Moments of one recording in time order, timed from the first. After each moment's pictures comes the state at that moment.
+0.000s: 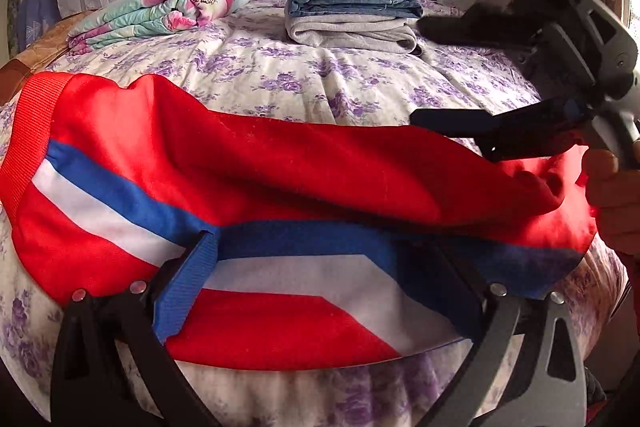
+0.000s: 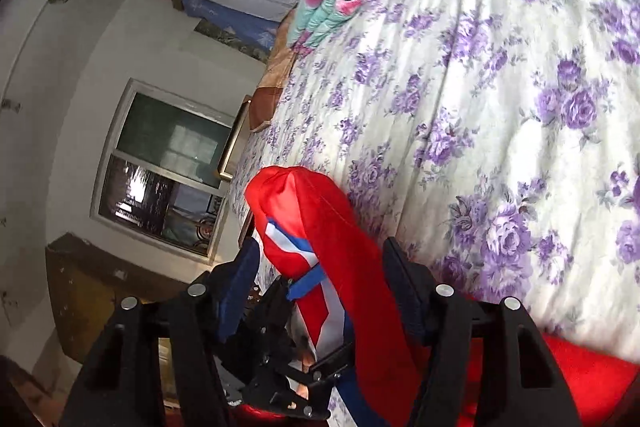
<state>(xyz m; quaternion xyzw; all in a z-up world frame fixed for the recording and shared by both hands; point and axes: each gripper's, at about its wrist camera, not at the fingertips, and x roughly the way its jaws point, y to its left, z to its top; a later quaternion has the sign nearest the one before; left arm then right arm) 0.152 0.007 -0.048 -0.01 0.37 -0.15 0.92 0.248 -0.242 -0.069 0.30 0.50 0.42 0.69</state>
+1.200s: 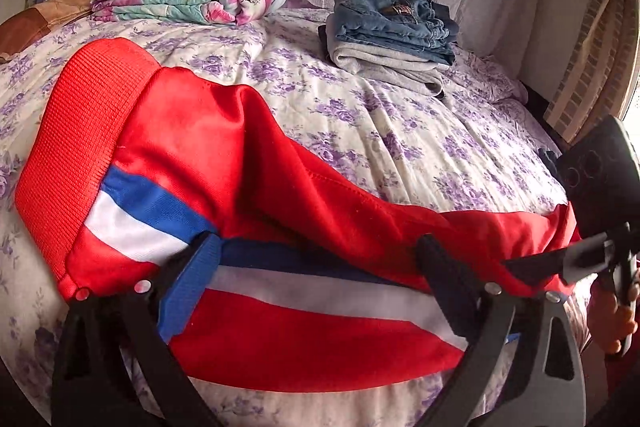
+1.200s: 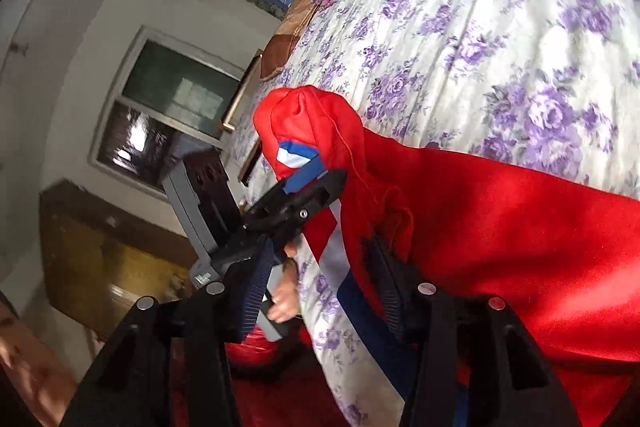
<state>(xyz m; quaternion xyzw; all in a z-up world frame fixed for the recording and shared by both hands) 0.167 0.069 -0.047 -0.10 0.36 -0.15 0.92 0.195 -0.229 -0.081 0.27 0.52 0.46 0.67</state>
